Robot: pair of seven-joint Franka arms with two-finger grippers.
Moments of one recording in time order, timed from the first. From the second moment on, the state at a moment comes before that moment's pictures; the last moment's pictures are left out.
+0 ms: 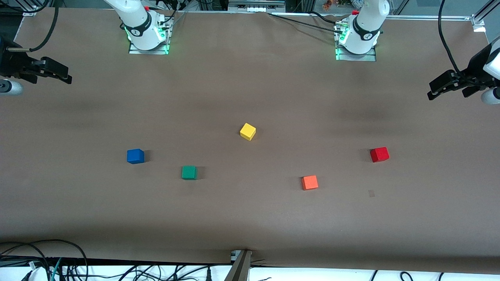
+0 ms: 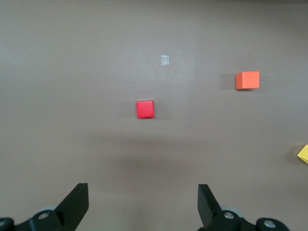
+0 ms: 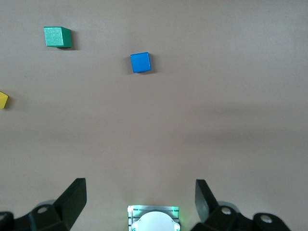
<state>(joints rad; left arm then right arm) 0.19 -0.01 -0.20 -1.57 0.00 1.55 -0.13 0.02 0.03 0.00 -1.50 0.01 1.39 0.02</state>
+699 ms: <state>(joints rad) 0.19 0.03 -0.20 -1.56 0.00 1.58 -0.13 0.02 0.03 0.00 -1.50 0.01 1.39 0.02</state>
